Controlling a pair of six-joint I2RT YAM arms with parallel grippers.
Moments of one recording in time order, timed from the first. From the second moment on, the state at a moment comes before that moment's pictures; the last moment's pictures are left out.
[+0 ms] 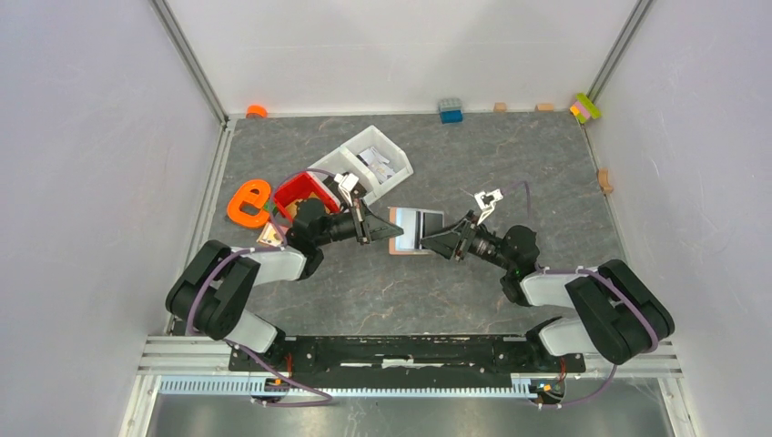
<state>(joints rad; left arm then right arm) -0.49 1.50 0.49 0.95 0.77 -1.01 0.46 1.36 0.23 1.18 -0.63 0.79</state>
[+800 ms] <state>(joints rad) -0.50 1.60 0.48 1.23 0.86 -1.18 0.44 1.45 0.19 1.46 -0.70 0.98</state>
